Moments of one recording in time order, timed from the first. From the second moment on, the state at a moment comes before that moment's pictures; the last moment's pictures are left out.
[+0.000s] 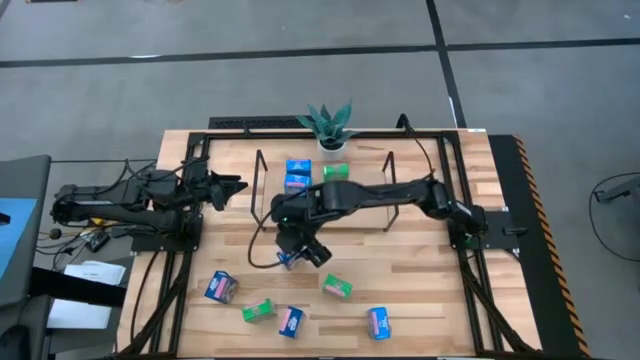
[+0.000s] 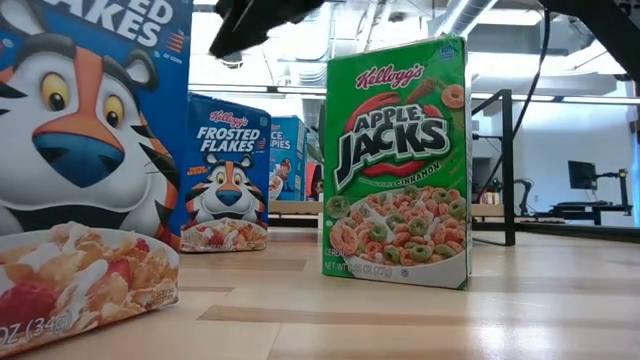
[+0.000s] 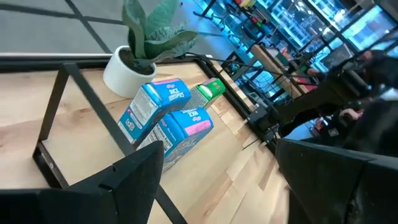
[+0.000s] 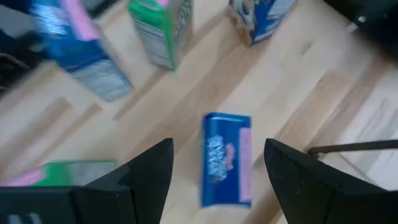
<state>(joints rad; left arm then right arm) -0.03 0.44 0.58 -0.33 -0.48 -0.80 0.09 2.29 2.32 -1.03 -0.28 -0.57</state>
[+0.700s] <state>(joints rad) -0.03 0.44 0.58 -0.33 -0.50 -0.84 0.09 2.35 2.32 -1.04 -0.19 -0.57</state>
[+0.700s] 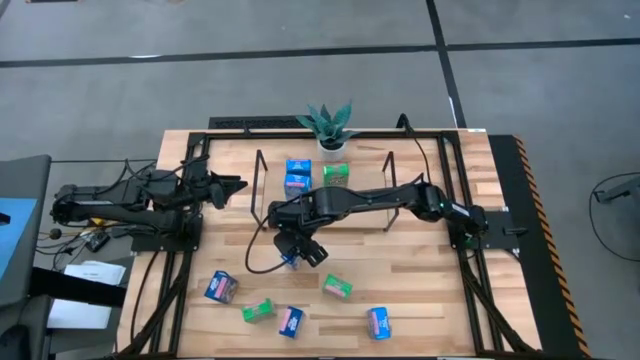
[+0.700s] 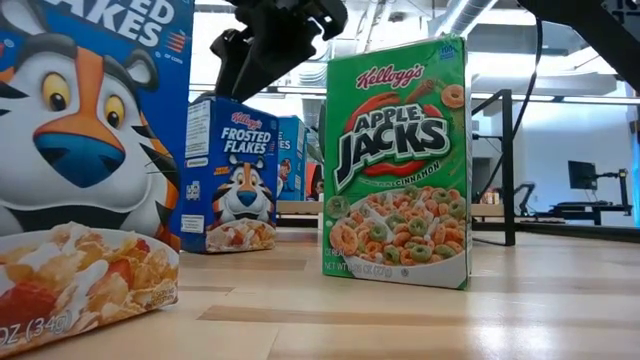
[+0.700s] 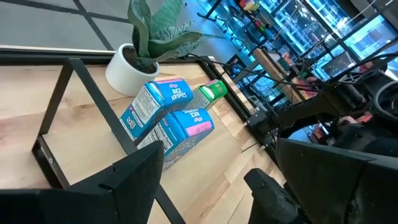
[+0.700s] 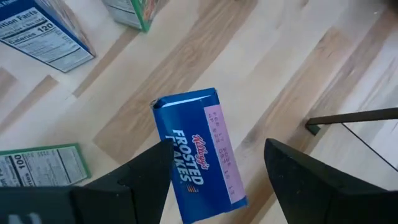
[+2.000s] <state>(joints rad) -0.03 0.44 0.58 -0.35 -0.54 -0.84 0.08 2.33 2.32 -1.03 -0.29 -0.60</state>
